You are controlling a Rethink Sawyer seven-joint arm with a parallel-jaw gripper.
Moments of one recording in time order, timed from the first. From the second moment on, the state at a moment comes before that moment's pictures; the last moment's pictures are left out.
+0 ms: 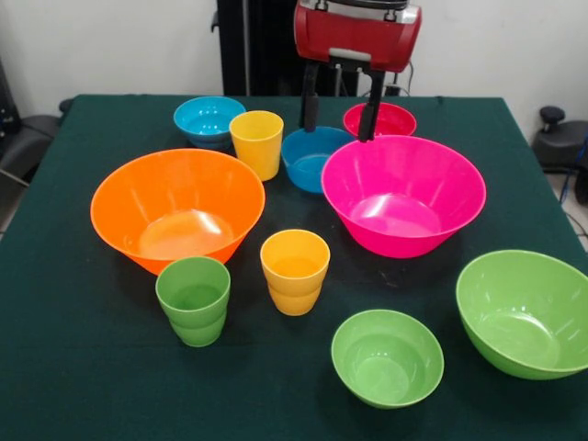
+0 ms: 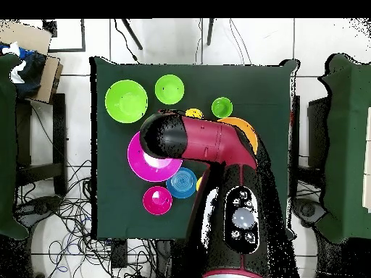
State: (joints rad) arm -0.15 -0.75 -0.05 1.57 -0.02 0.52 1.87
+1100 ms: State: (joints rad) arm -0.15 -0.67 -0.06 1.47 -0.02 0.46 1.87
